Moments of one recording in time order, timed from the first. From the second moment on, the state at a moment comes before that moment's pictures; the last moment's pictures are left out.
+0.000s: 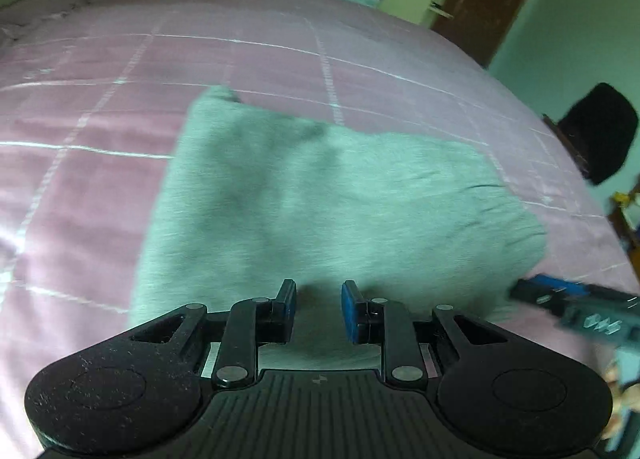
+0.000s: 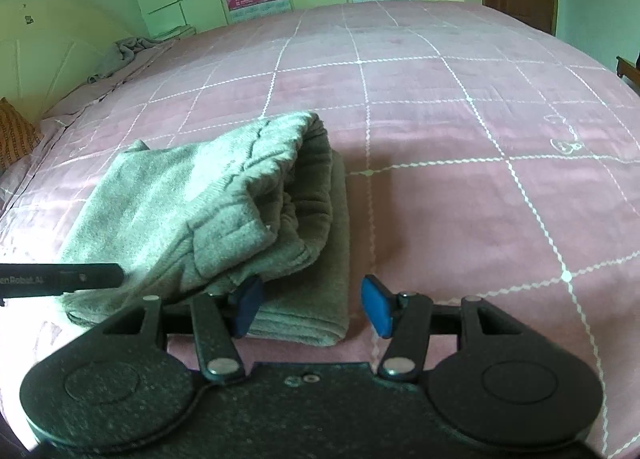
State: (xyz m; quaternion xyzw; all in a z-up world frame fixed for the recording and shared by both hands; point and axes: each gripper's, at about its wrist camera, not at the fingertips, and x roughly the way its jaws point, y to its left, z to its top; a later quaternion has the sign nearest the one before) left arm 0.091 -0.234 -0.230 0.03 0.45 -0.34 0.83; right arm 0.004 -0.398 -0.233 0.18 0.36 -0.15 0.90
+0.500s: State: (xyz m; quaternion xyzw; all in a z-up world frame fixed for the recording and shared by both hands) left arm 0.096 -0.198 -0.236 -0.02 0.44 -0.33 0.83; right arm -0.003 -0.407 -0.235 0.30 0.34 -0.10 0.88
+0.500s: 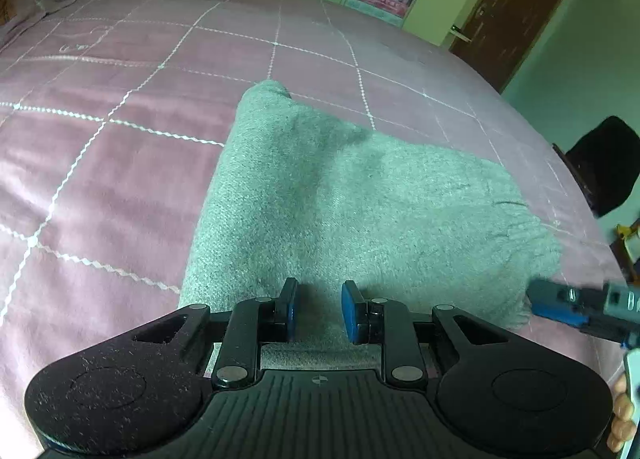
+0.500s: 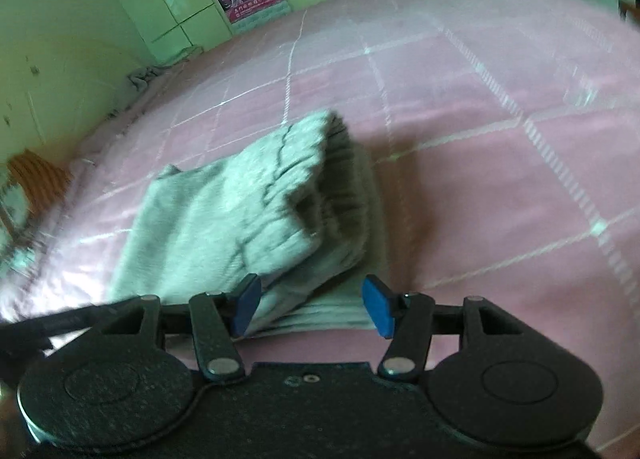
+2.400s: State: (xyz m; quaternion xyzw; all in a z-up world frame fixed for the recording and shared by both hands) left arm 0.115 -0.280 -0.208 0.09 0.41 -0.35 0.84; right arm 0.091 -0.370 -0.189 0.04 0.30 -0.07 0.95
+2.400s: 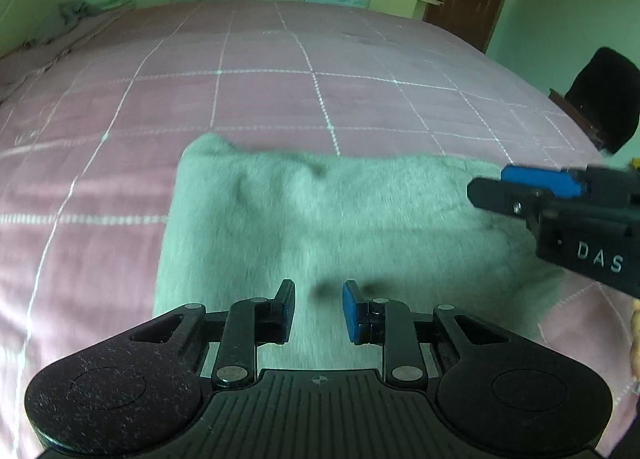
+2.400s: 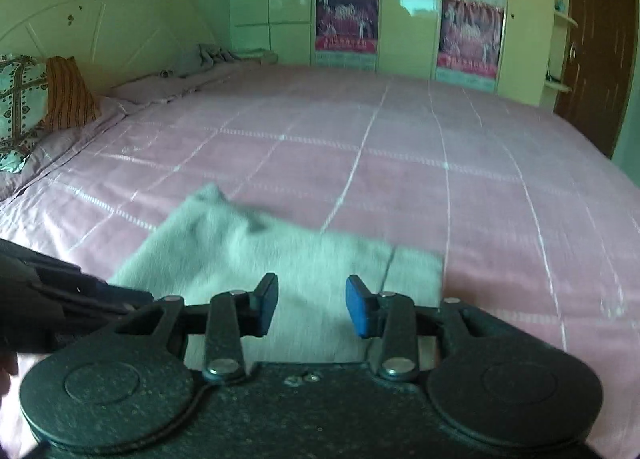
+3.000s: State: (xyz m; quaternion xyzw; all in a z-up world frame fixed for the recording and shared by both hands) left arm 0.198 -0.336 -0.245 0.10 0.43 -0.32 0.84; right arm 0.136 -0.408 -0.232 0.03 0.33 -0.10 0.94
